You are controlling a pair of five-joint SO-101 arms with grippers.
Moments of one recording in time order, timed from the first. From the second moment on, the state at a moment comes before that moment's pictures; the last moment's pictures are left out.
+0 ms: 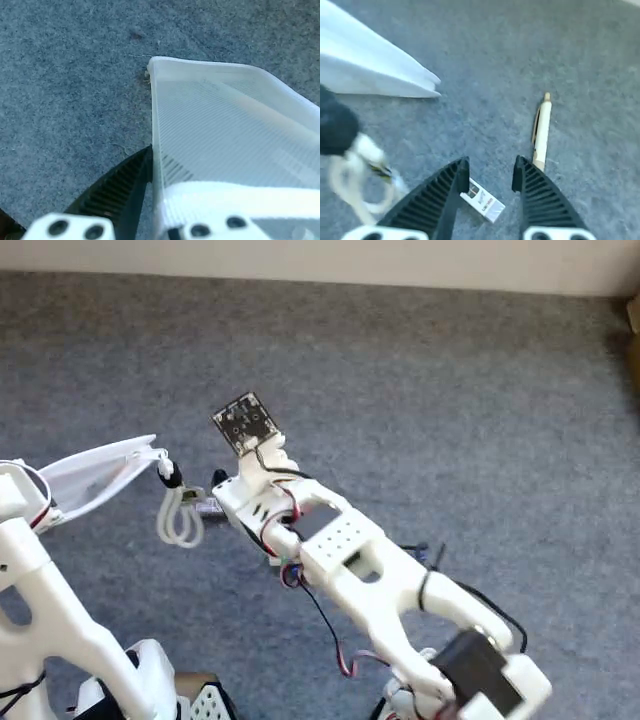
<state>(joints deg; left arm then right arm) -42.3 -34.9 14.5 92.3 8.7 -45.6 -9.7 38.4 14.4 0.3</state>
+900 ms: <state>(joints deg) -42.3 -34.9 14.5 92.3 8.7 -39.7 21.9 18.8 14.4 0.3</state>
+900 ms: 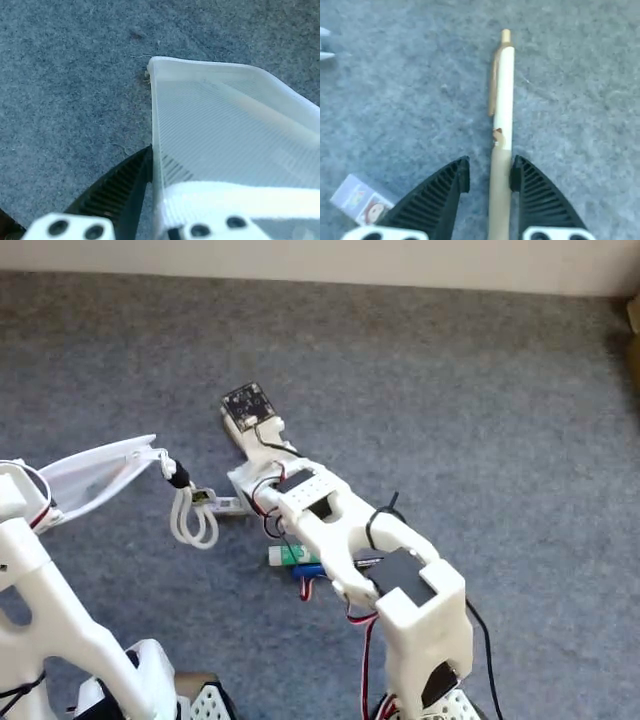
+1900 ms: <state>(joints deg) -42.3 -34.9 14.5 92.3 8.7 -33.6 37.1 -21.6 72.6 9.7</state>
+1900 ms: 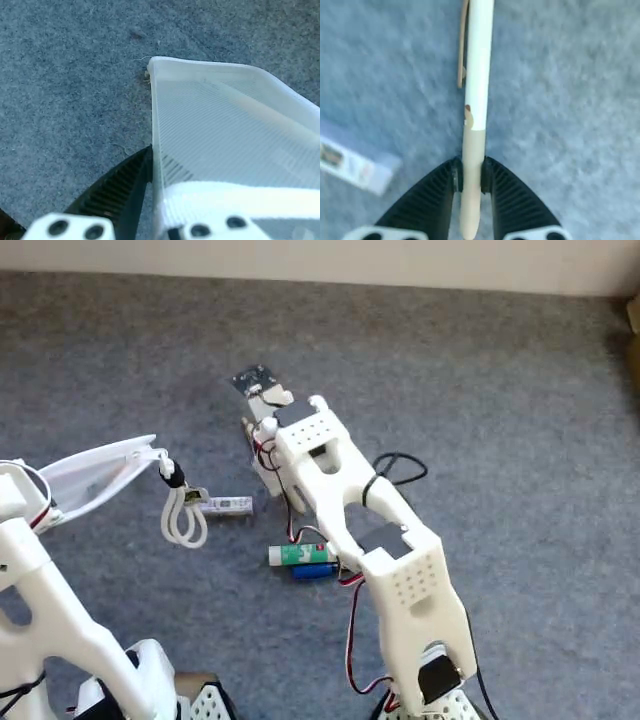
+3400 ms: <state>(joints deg) -42.5 -34.9 15.4 92.3 8.7 -35.9 48.4 -38.8 78.2 20.2</state>
